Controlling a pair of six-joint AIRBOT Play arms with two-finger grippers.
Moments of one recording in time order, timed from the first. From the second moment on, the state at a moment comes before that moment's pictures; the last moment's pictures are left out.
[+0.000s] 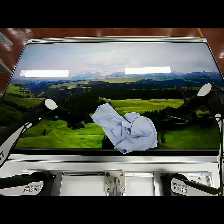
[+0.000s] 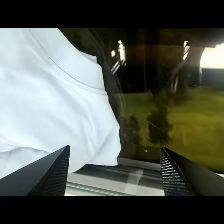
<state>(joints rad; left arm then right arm) -0.23 -1.44 0.88 0.81 -0.96 -1.56 -0.18 -1.37 1.10 -1.27 1.42 1.36</state>
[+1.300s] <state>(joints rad) -0.24 -1.47 0.90 0.47 -0.88 -1.22 -0.27 -1.40 0.73 -1.02 1.28 1.24</state>
